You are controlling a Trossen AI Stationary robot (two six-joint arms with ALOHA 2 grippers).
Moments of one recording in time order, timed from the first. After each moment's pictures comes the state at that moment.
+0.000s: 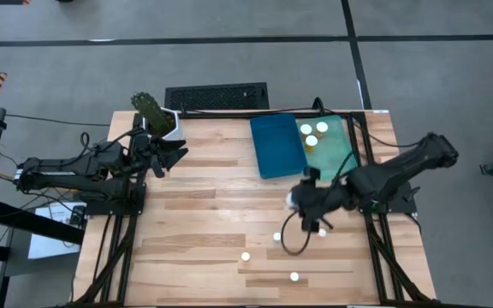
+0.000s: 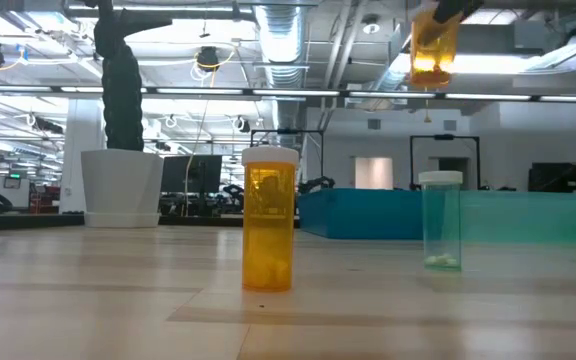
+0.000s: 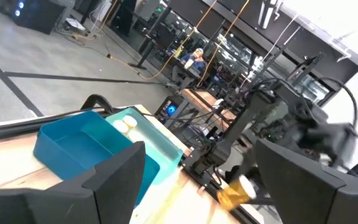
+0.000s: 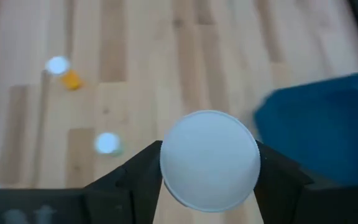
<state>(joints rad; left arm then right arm) 0.00 0.52 0.57 -0.01 -0.37 -0.66 0.39 1.34 1.25 -0.89 0.38 0.36</state>
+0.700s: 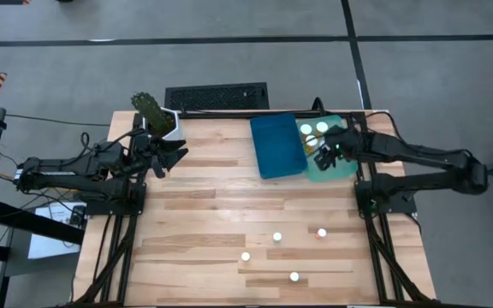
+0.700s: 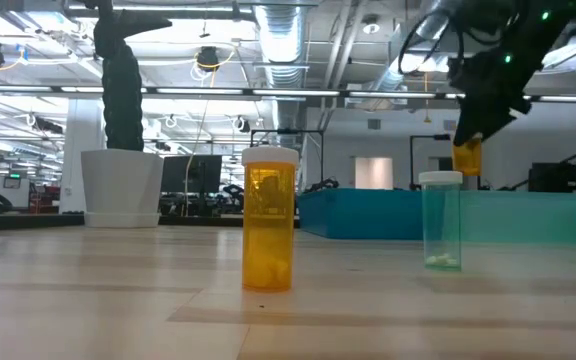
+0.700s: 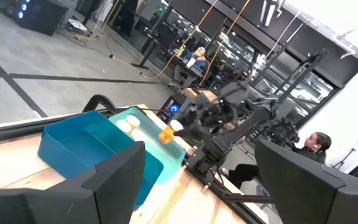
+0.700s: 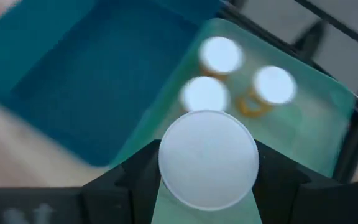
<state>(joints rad) 0.00 0.52 0.57 -0.02 -0.38 -0.65 -0.37 0.91 0.73 -0.77 0.40 0.40</state>
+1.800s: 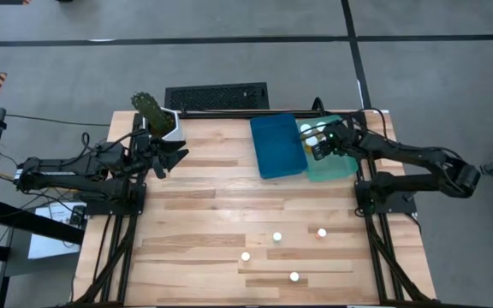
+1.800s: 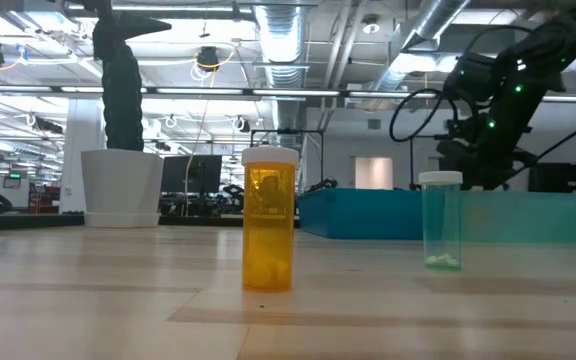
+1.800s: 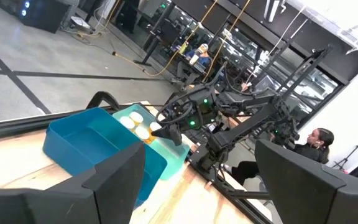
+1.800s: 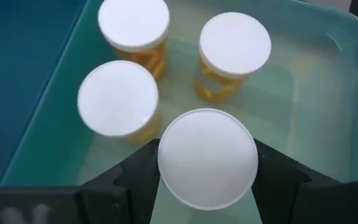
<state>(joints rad) 0.00 0.52 0.57 -0.04 -0.38 -0.65 -0.69 1.07 0.50 -0.38 0.31 0.40</state>
